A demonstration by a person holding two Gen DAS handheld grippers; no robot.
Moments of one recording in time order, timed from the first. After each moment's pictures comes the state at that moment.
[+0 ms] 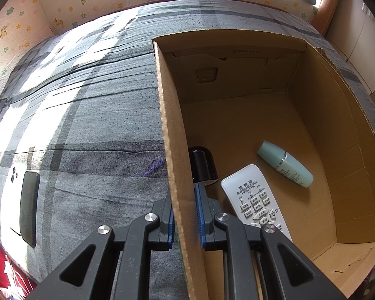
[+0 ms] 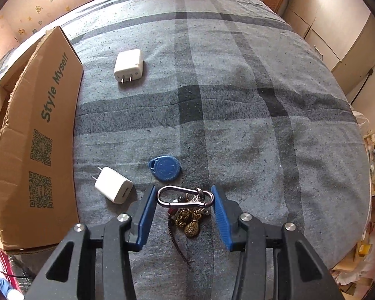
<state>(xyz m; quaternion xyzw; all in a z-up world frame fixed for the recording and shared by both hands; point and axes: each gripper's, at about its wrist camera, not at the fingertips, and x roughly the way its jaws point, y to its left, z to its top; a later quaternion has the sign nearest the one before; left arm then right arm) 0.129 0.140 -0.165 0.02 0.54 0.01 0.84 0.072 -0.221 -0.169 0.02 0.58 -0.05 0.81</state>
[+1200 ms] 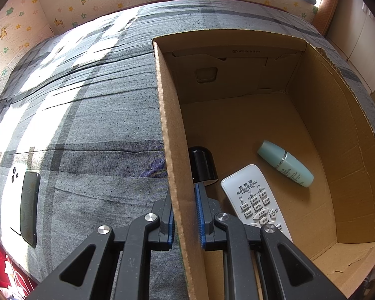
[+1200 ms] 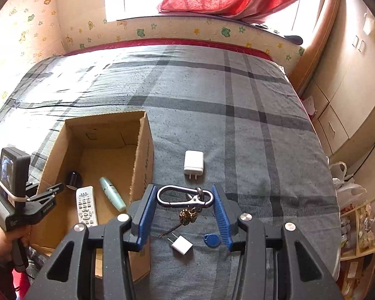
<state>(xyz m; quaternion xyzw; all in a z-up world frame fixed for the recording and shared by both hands) 0.128 0.138 -0.165 0.02 0.54 0.01 0.84 0.098 -0.131 -0.018 -0.05 0.46 0.04 0.88</state>
